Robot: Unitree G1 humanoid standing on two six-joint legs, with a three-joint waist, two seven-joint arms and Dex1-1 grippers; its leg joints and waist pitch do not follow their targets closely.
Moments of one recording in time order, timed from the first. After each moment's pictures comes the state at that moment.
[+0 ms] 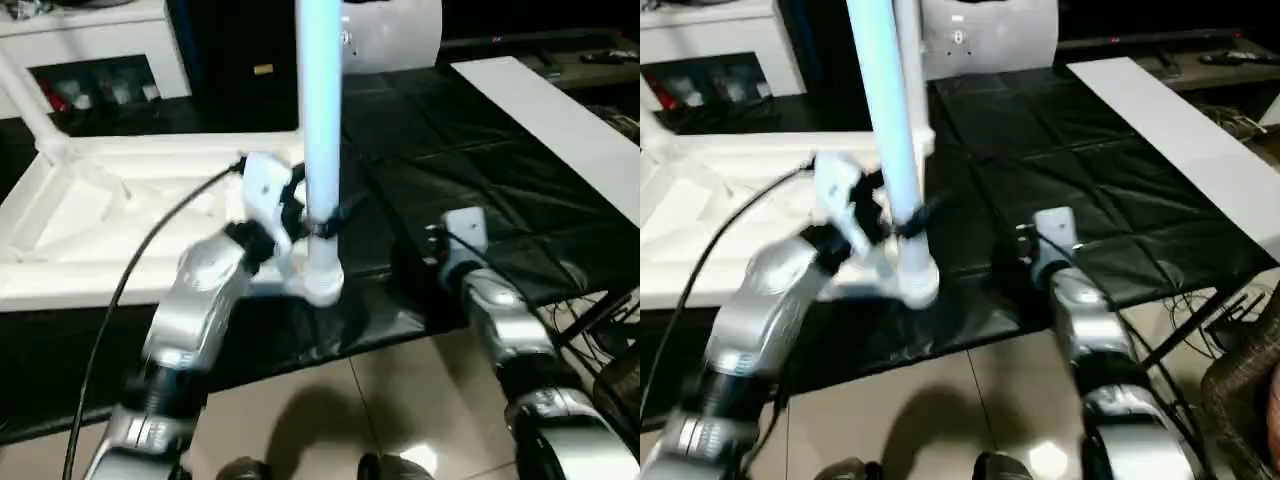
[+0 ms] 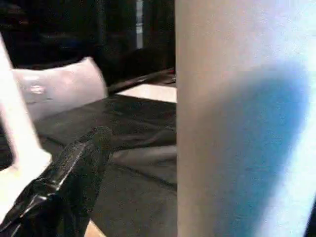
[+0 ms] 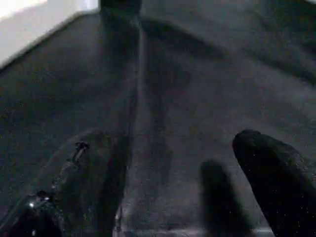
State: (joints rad) left arm -0.50 0.15 -0.09 0.12 -0.20 0.16 -0.49; right arm -0.50 -0.21 -0.07 0.67 0.06 0.02 0.29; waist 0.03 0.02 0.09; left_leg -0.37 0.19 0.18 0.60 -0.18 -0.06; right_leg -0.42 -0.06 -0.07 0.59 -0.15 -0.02
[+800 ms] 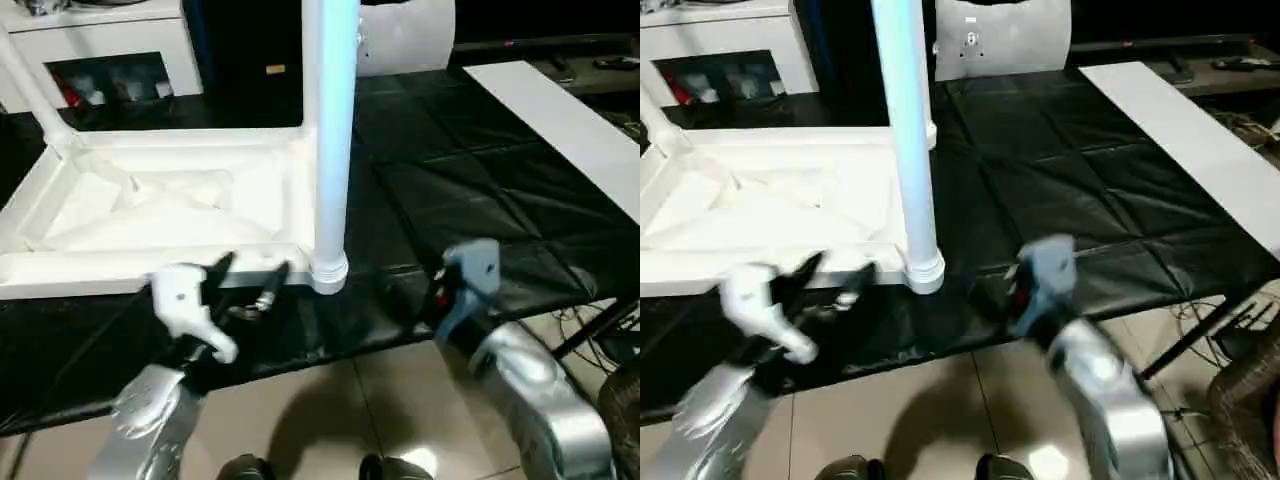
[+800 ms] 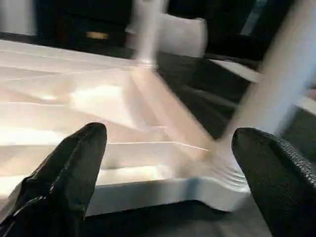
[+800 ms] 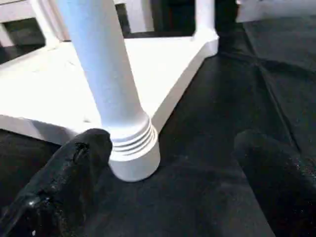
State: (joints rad) left arm 0.20 0.04 0.04 -0.48 -0.26 0.31 -0.20; right arm 0.07 -0.17 0.09 -0.44 0.28 0.50 0.31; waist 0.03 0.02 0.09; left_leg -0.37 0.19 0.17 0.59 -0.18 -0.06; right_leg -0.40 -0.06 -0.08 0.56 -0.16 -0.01
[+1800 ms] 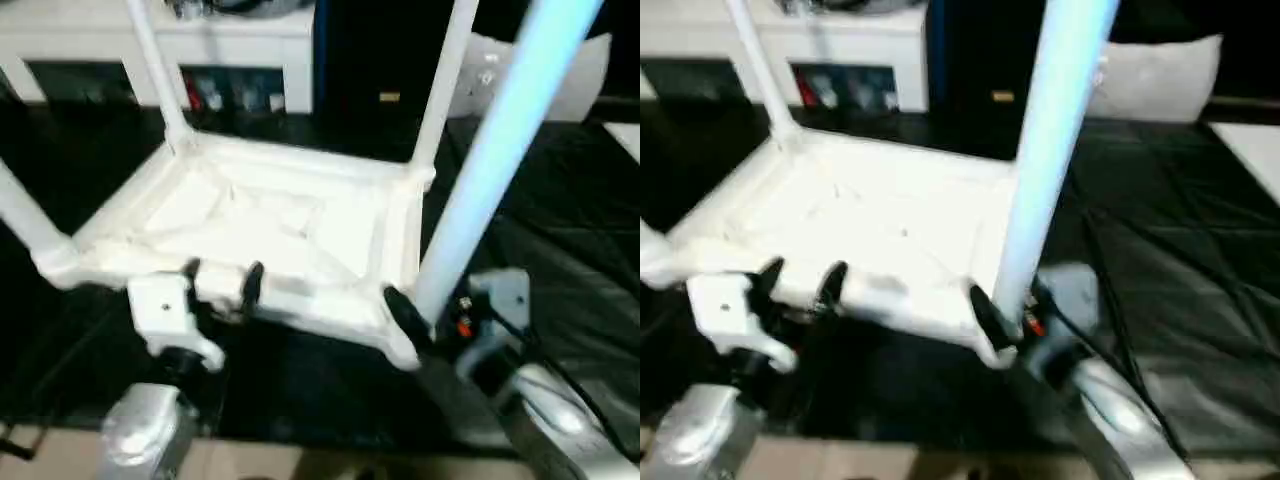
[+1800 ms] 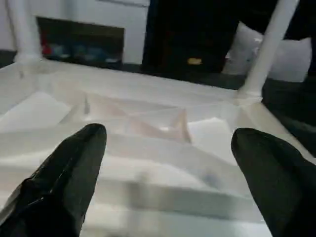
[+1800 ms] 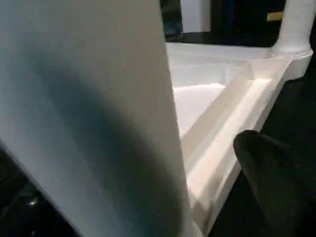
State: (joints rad) left arm 0.25 0.05 -0.06 -0.56 -0.19 0.34 -0.14; right arm 0.21 -0.20 0.03 -0.57 0.32 0.53 0.29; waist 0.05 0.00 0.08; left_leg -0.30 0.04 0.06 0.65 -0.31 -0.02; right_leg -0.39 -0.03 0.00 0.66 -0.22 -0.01
